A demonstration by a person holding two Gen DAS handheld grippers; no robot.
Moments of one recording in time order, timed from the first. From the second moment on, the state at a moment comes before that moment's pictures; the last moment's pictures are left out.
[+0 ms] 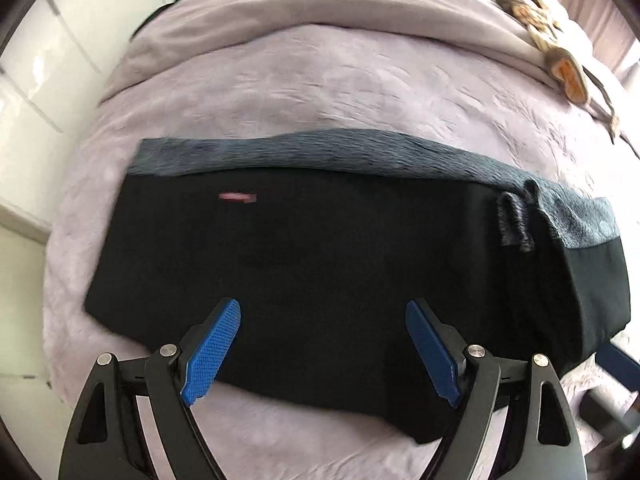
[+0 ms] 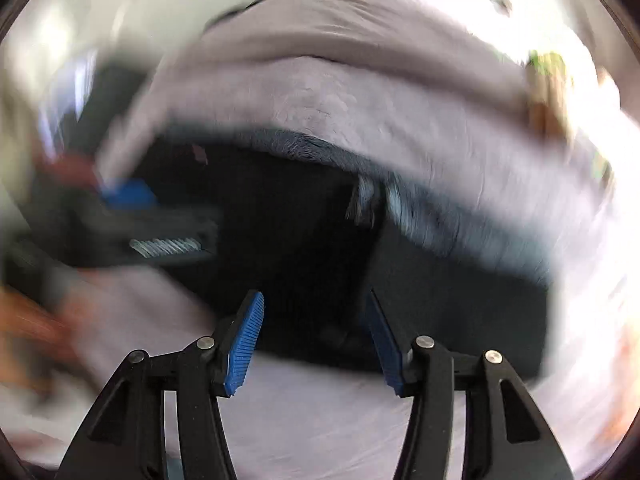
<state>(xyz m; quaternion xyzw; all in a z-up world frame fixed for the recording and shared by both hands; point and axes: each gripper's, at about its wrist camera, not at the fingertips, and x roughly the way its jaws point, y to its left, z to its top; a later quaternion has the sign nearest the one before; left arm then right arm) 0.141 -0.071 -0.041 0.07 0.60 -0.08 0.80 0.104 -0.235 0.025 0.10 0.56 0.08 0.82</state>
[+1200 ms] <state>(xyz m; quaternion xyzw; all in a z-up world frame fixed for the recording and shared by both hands) 0.136 -0.156 0.019 0.09 0.57 -0.17 0.80 0.073 -0.428 0.005 0.40 0.54 0.06 0.74</state>
